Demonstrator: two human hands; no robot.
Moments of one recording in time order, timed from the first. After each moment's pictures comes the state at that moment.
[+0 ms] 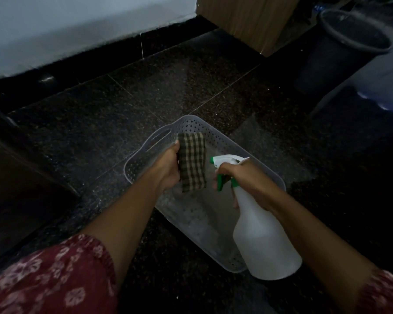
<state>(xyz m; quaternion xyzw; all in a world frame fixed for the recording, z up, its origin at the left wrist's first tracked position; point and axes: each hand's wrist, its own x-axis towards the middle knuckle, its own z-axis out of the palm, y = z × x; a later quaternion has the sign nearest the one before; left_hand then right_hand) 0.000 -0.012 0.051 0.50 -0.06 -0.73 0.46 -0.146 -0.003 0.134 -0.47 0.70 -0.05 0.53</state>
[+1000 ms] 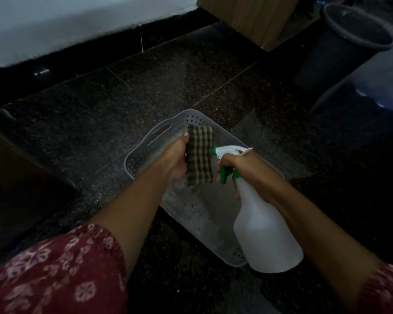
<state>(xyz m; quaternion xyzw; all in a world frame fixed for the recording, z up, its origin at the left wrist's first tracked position) -0.012 -0.014 0.072 0.52 -0.06 -0.72 0.45 -0.150 0.001 0.146 -0.50 0.67 -0.08 0.54</state>
